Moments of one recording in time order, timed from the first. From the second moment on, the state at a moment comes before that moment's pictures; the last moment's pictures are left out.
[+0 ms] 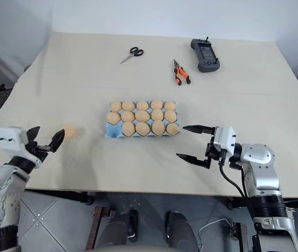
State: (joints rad) left arm -0.08 0.51 0.39 -0.09 -0.39 0.35 -0.33; right arm -0.32 -0.54 -0.06 0.11 0.43 -0.17 1.28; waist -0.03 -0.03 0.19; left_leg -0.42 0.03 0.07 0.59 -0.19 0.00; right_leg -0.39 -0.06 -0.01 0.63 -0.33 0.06
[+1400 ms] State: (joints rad) left arm -0.40 0.56 0.06 0.12 -0.32 0.22 -0.82; right arm -0.24 -0.48 -0.02 -0.03 0.41 -0.17 1.08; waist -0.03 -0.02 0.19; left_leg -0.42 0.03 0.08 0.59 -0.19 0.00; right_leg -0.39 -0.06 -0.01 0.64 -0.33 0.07
